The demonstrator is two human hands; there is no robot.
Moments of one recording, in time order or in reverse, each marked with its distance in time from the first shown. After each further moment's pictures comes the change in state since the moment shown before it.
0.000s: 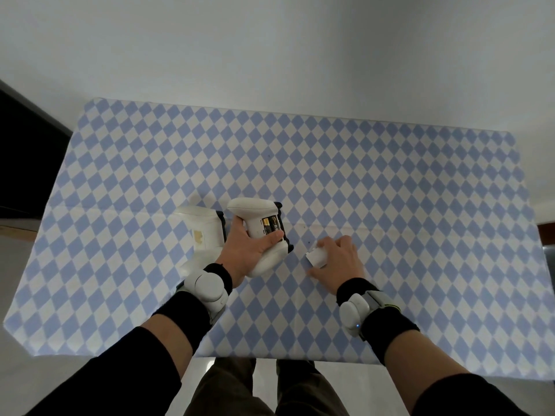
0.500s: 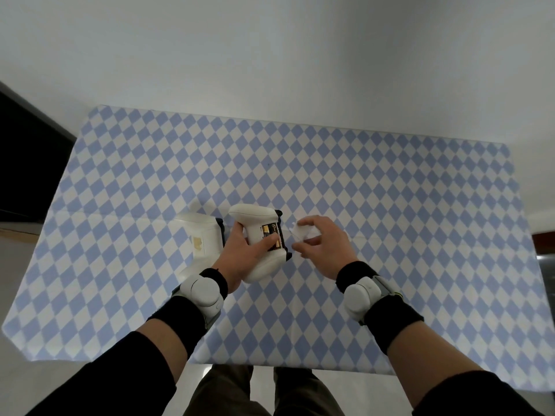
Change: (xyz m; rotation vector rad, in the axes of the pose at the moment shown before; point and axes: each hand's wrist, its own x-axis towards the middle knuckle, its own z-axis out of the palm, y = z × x) left_hand -0.002 0.009 -0.003 -0.009 -0.037 -0.063; right_hand 0.008 -0.040 -0.048 0.619 0.018 -0.227
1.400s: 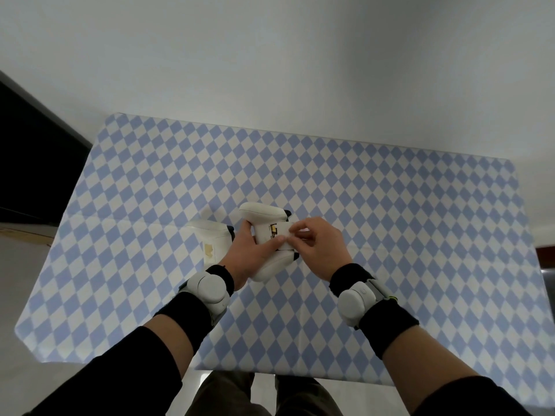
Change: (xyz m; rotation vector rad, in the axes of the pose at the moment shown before) left_hand 0.004 0.018 -0.014 -0.037 -0.052 0.036; right_hand 0.008 -0.035 0.021 -0.087 0.075 -0.196
